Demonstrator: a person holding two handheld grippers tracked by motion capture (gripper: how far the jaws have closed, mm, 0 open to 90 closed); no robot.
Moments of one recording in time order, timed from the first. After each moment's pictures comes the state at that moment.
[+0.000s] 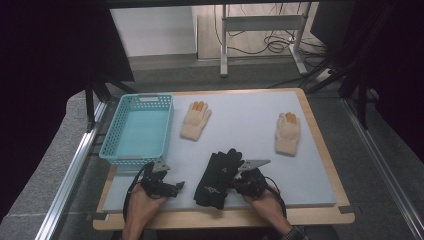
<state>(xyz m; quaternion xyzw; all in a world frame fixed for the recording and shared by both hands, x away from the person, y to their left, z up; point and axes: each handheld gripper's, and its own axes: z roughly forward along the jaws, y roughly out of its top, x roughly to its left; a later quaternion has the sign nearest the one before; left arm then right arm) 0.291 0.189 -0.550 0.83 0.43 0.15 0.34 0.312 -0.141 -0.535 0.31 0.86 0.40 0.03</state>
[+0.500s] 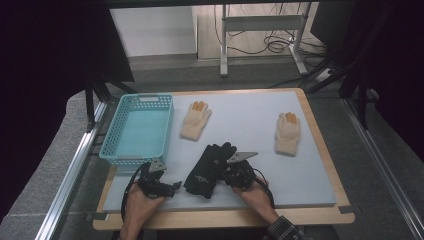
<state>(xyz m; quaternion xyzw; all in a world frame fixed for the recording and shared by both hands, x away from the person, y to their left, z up) 0.292 0.198 -0.552 0.82 0.43 0.15 0.34 0.334 -0.111 -0.536 0.31 0.86 0.40 0.05</state>
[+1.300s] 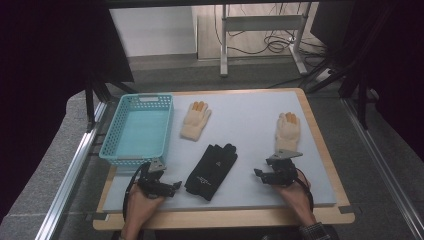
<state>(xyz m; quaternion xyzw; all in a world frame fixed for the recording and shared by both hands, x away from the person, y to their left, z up) 0.291 0.198 -0.553 0.82 0.43 0.15 0.35 0.345 -0.230 -0.530 0.37 0.83 0.37 0.17</state>
